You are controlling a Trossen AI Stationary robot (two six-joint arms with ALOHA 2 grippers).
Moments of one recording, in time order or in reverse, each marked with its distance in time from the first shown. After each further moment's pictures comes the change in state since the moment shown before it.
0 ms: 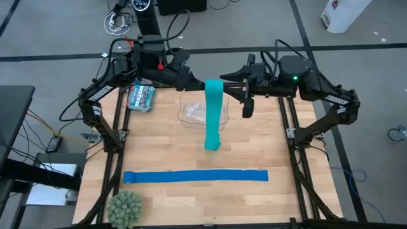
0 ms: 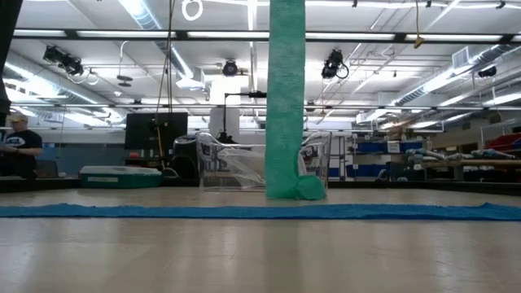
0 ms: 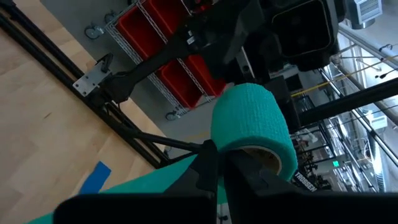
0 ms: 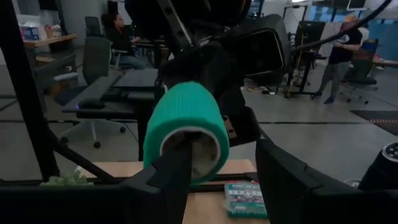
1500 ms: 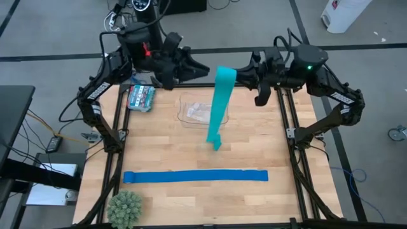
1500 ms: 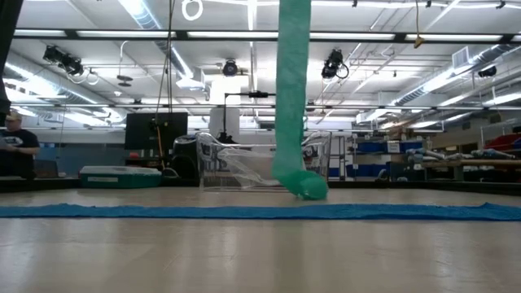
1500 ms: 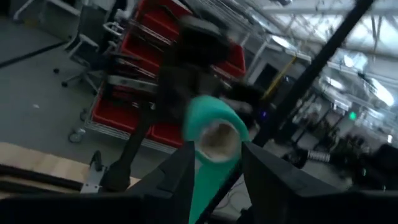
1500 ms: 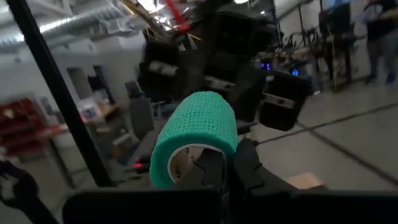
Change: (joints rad) left arm 0.054 -0.004 0.031 0.224 0.094 0.437; right arm -0.078 -0.049 -0.001 0.089 -0.178 0.365
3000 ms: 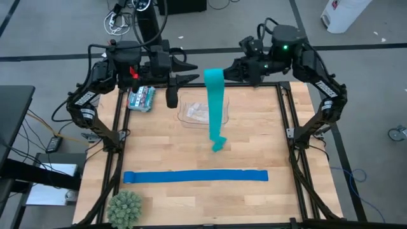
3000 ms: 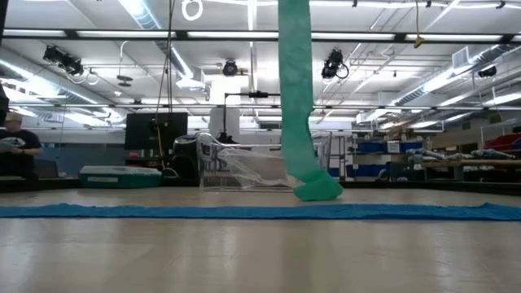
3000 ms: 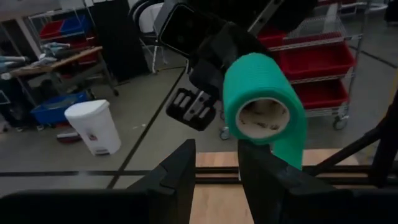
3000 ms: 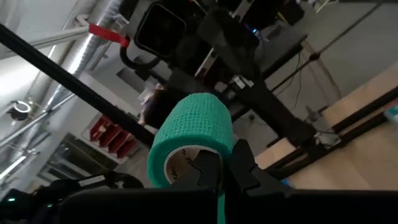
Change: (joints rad) left arm -0.192 -0.082 -0.001 -0.236 -0.636 0.680; right arm -0.164 0.242 0.356 -0.269 -0.412 0.500
